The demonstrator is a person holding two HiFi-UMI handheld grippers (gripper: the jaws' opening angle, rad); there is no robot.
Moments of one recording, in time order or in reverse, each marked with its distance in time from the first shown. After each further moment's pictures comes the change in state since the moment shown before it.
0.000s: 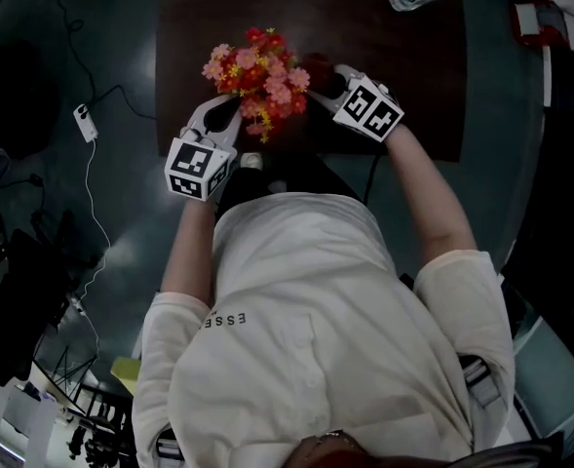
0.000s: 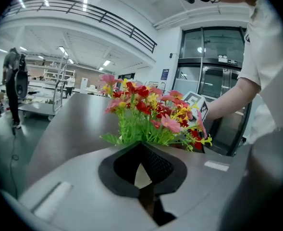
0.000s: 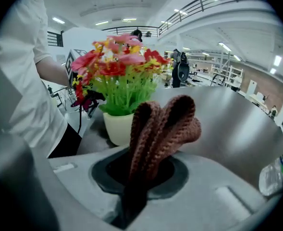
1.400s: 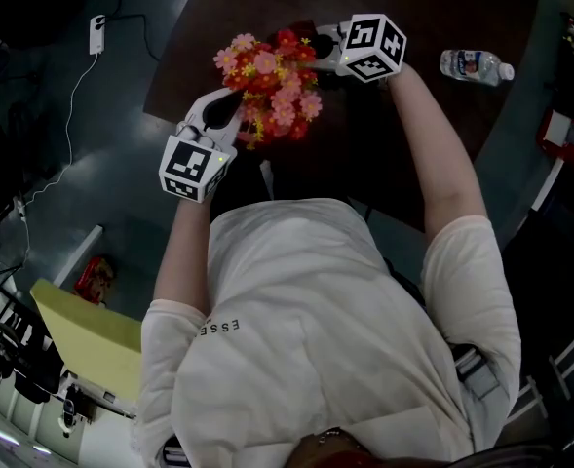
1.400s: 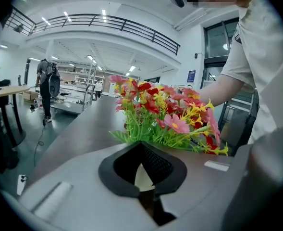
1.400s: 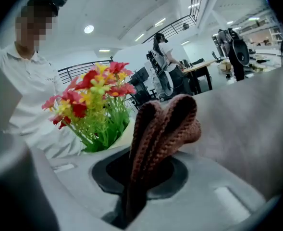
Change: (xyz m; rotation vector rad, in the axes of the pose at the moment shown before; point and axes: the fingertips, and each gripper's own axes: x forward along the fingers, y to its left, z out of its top) left arm -0.002 0.015 0.002 -0.123 -0.057 0.351; right arm 0.058 -0.024 0.086 -0.145 -0.046 0.813
